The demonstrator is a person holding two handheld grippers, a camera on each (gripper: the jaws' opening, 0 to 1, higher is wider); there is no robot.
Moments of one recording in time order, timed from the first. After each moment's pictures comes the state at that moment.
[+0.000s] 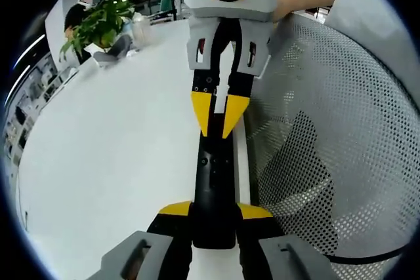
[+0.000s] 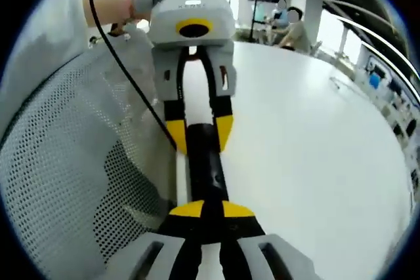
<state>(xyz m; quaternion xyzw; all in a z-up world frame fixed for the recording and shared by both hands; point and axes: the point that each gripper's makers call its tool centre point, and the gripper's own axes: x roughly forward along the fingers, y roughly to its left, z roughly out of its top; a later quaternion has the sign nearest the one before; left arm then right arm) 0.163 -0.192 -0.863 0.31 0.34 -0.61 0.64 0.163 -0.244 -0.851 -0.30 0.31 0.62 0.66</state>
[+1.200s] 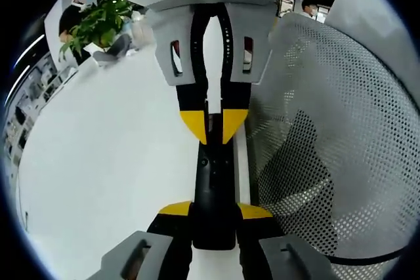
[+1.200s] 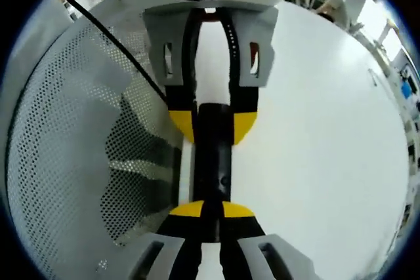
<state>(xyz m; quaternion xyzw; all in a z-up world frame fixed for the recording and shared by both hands) 0.163 -0.192 -0.863 0.32 0.34 -0.61 0.64 0.164 -0.237 -0.858 -0.43 0.42 0.60 0.52</state>
